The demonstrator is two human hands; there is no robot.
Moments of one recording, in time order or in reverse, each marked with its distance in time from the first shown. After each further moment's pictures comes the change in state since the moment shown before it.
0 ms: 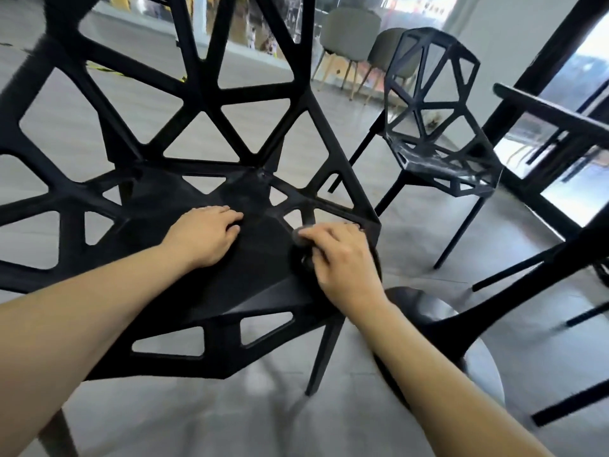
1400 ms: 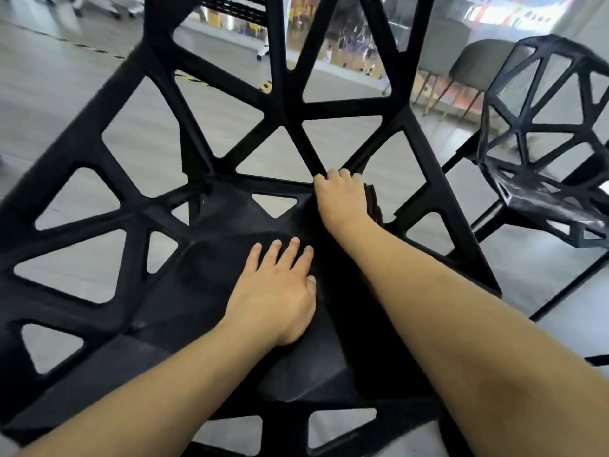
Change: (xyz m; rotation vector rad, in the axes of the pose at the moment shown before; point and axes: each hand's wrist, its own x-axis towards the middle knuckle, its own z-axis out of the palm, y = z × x) left_hand -0.023 0.024 0.011 0.034 -0.052 -0.123; right_hand 0.206 -0.020 0.151 -0.521 -0.344 -0.099
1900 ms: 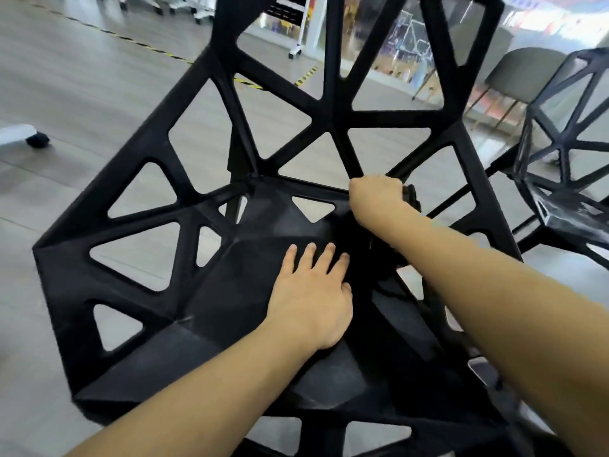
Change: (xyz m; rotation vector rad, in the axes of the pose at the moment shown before) left_hand -0.004 -0.002 0.002 -0.060 0.050 0.006; right_hand 0.022 -0.005 -0.035 -0.137 -0.276 -0.017
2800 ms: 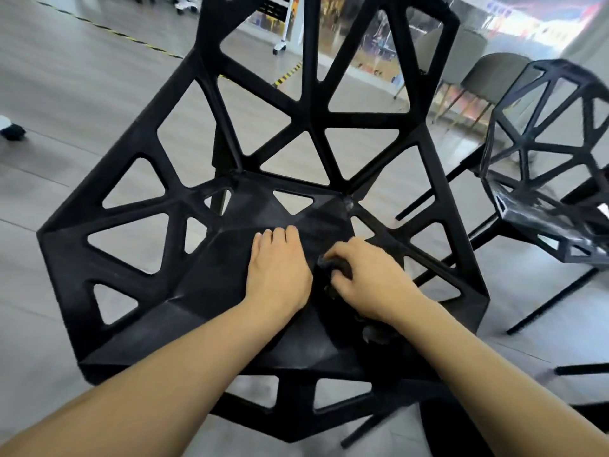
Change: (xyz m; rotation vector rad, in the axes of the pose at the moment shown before) left_hand -0.004 0.000 -0.012 -0.062 0.185 -0.208; right_hand -0.174 0.015 0.012 0.678 -0.002 -0.186
